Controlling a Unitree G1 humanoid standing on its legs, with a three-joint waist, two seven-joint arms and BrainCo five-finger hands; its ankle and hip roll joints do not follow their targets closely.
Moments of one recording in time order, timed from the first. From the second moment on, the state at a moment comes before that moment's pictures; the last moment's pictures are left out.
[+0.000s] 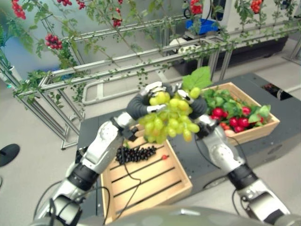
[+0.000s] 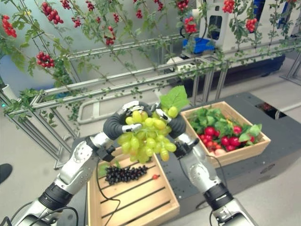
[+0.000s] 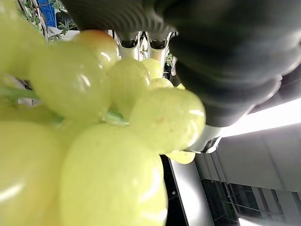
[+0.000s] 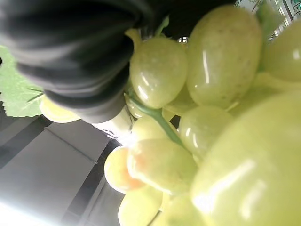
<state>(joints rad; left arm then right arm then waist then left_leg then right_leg) -0.29 0.49 -0.43 -0.11 -0.70 -0.24 -0.35 -0.28 -0.36 0.40 0.04 1.09 -0.23 0.40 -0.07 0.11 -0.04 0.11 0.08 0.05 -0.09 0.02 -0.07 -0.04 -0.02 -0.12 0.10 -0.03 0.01</state>
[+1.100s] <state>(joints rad) -0.29 0.48 -0.43 -0.11 -0.70 -0.24 -0.32 -0.27 -0.37 0.38 0.04 1.09 -0.24 0.40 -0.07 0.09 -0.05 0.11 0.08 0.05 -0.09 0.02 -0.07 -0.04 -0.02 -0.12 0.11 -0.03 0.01</state>
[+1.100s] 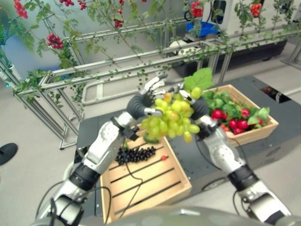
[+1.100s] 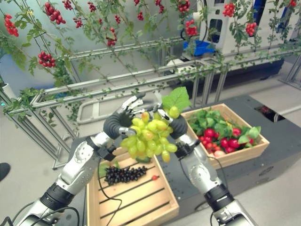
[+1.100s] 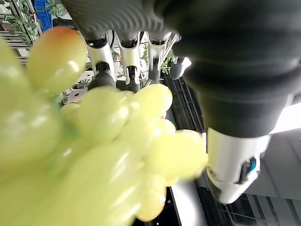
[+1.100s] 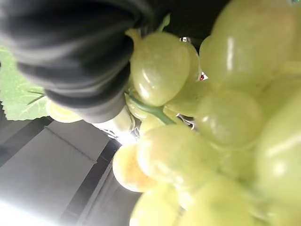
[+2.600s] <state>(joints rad) -0.18 0.48 -0.24 -0.11 -0.70 -0.25 -0.36 -0.14 -0.55 0.07 0.04 0.99 -0.30 0.37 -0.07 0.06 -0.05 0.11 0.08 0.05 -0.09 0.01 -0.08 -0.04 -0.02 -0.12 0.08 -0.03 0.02</state>
